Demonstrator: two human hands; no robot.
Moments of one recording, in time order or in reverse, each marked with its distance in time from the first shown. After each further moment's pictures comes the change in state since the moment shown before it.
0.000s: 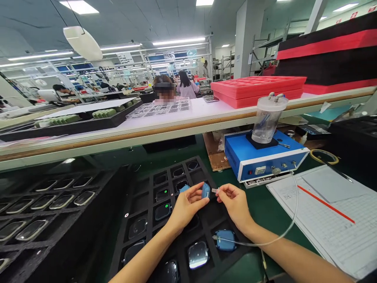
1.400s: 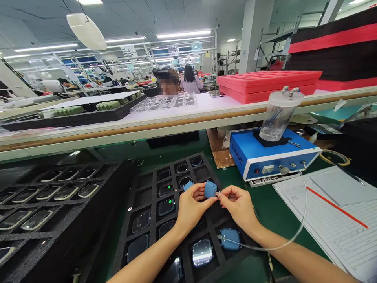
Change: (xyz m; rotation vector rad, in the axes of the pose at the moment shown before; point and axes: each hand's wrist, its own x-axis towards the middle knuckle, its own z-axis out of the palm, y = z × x) left_hand -0.004 -0.005 0.012 0.145 0.182 0.163; right_hand -0.006 0.002 0.001 -0.210 -0.075 0.004
